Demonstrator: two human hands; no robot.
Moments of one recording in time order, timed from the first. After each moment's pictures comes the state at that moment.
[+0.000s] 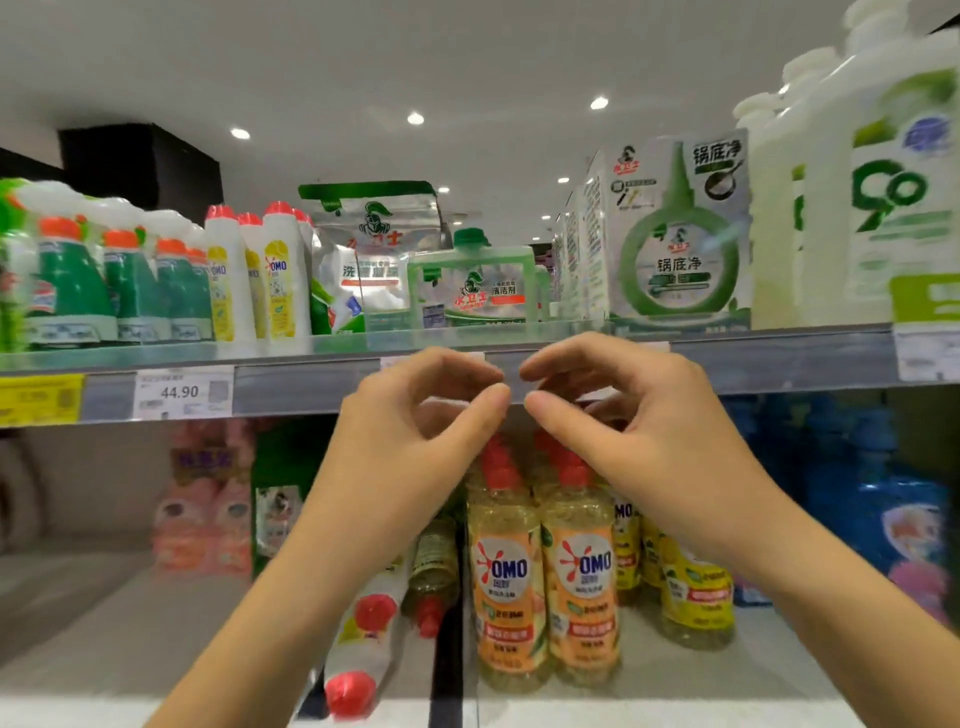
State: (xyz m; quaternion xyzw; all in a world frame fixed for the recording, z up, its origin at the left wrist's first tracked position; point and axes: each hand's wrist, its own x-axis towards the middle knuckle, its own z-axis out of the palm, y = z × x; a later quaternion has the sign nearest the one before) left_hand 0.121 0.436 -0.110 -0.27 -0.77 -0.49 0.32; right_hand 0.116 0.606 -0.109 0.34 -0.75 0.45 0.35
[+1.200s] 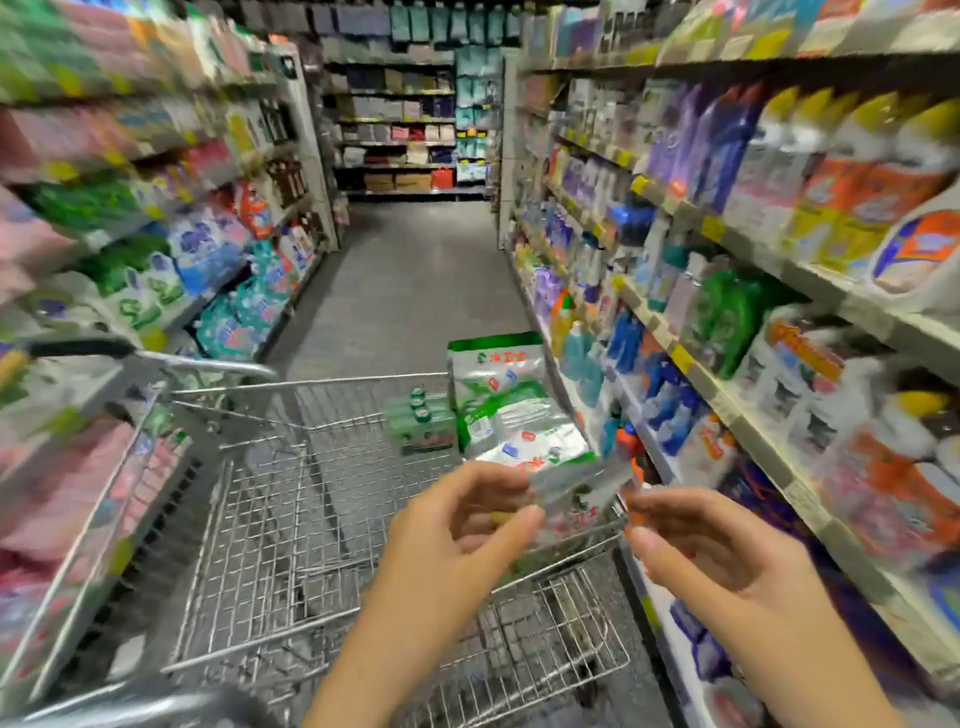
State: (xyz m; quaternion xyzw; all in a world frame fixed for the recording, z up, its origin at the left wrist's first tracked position) left_hand 0.618 -0.037 -0.342 0.45 -0.60 -0.49 0.45; right_hand 0.423 0.005 -0.335 0.53 -0.55 0.53 -0.36
